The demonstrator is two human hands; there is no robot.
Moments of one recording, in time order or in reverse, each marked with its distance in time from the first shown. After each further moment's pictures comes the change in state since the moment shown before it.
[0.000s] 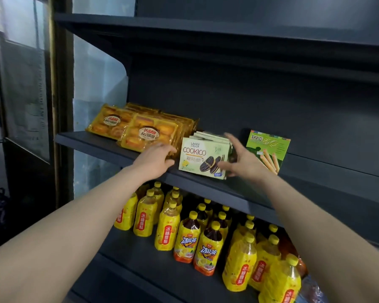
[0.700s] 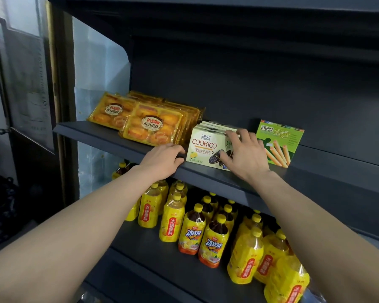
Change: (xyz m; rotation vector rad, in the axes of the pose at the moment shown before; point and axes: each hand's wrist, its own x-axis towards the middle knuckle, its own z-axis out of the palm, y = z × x) left_hand 0.006 -0.008 0.033 0.090 -0.041 0.049; right_hand 0.017 0.011 0.032 -0.930 0.377 -0.215
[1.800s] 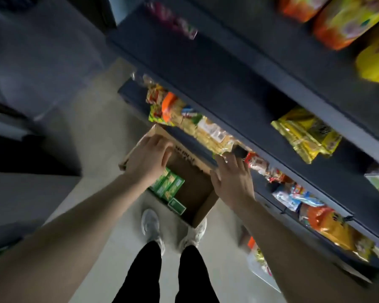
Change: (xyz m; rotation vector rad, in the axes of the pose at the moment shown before) left_hand -0.480 -0.106 0.377 -0.128 -0.340 -0.294; right_hand -0.545 -0.208 0.267 0.375 -0.825 -0.083
